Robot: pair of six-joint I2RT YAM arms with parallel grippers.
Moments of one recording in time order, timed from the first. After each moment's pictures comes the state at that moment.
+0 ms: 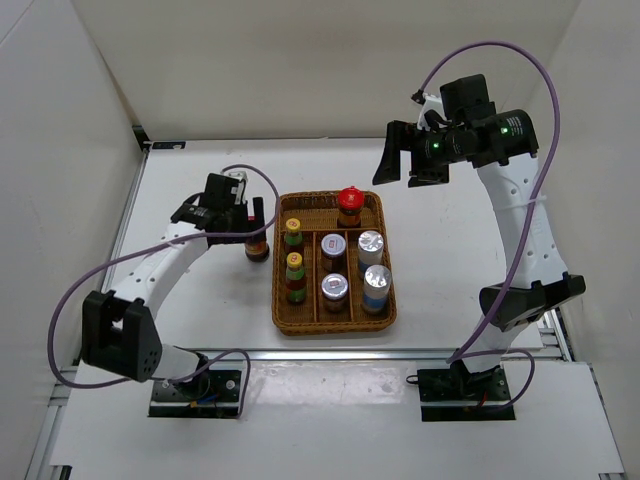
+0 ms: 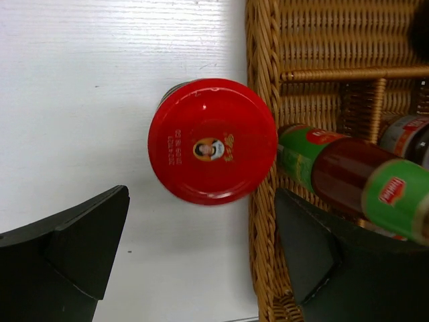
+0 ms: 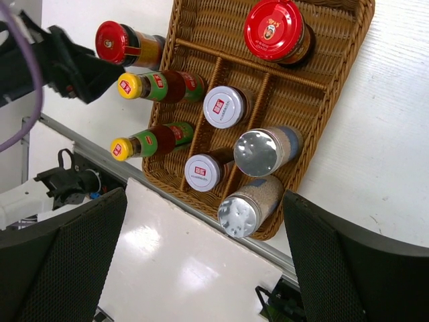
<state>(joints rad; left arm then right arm) -0.31 1.37 1.10 -0.64 -0.03 -0.29 0.35 1.70 2.26 -1.42 -0.39 0.25</state>
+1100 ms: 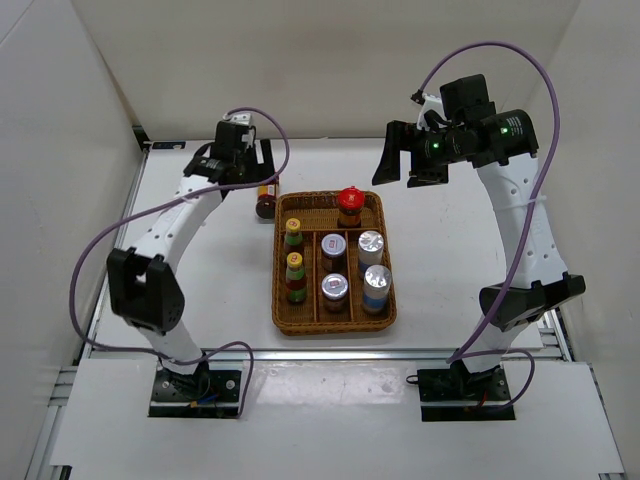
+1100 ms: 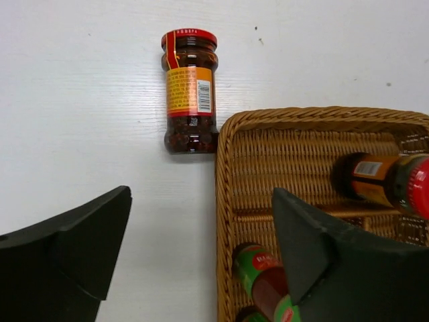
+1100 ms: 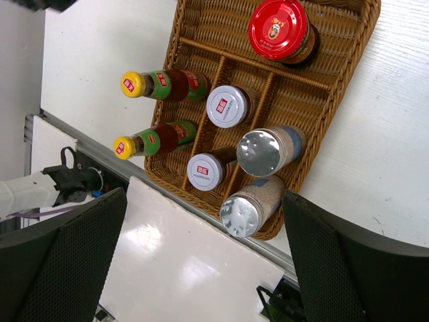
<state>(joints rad) -0.31 1.64 1.54 -0.58 -0.14 -0.30 0.35 1.70 2.26 -1.42 -0.40 0.25</state>
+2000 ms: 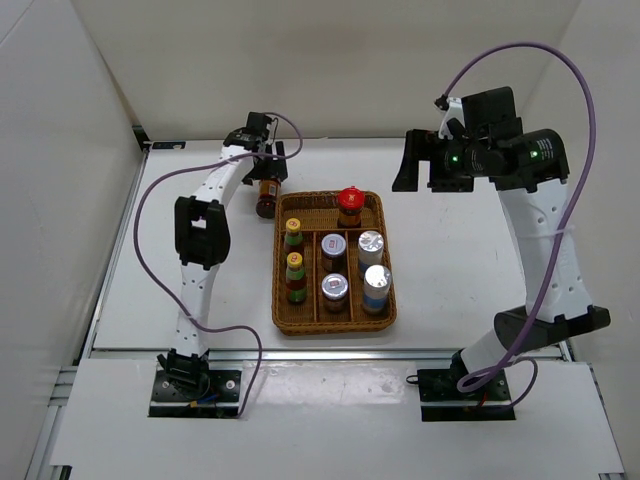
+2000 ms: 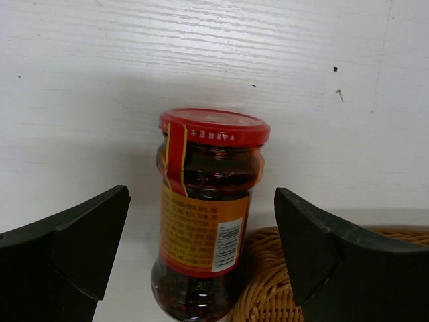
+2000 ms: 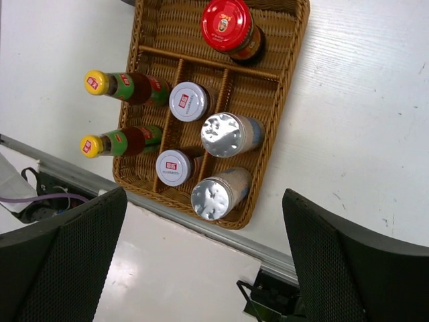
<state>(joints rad) -0.26 2.45 2.31 -0.85 -0.12 -0.32 0.35 1.54 2.17 -1.42 -0.24 0.24</state>
